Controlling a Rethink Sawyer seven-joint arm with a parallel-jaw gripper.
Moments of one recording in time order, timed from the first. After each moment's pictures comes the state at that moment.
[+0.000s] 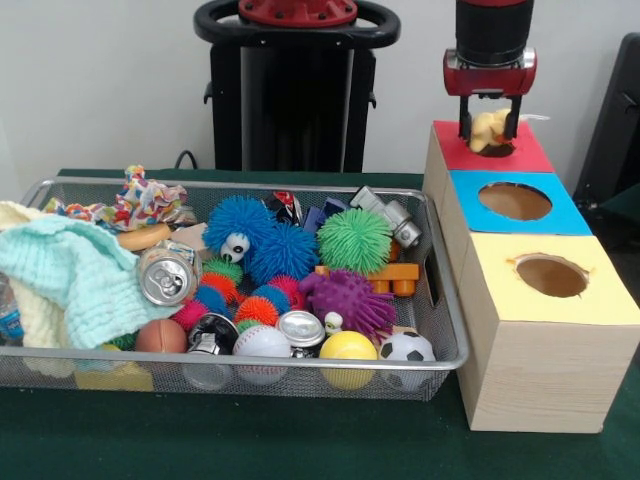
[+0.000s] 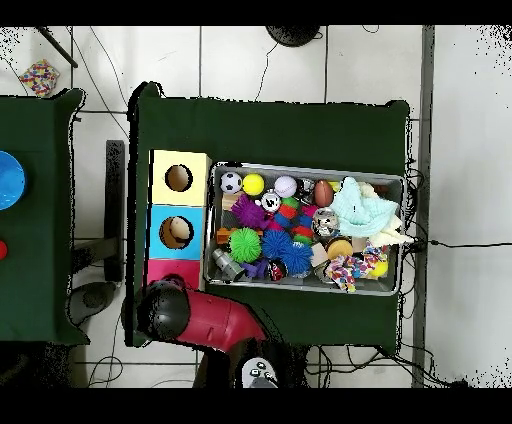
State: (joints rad) arm 0.00 -0.82 0.05 2.18 0.34 0.35 1.67
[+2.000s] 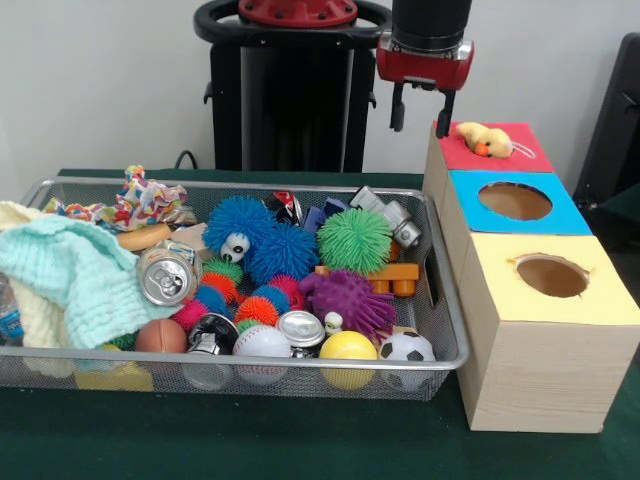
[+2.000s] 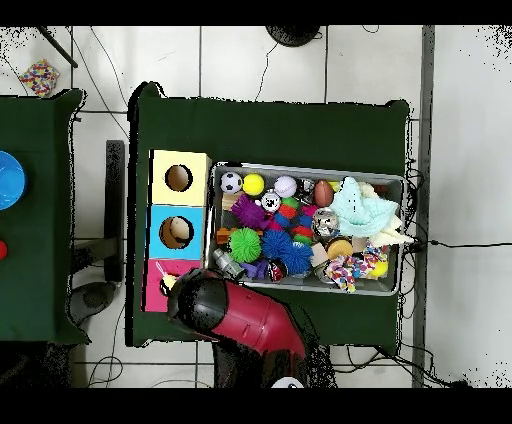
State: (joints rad) arm 0.02 -0.82 -0.16 2.08 0.32 0.47 1.67
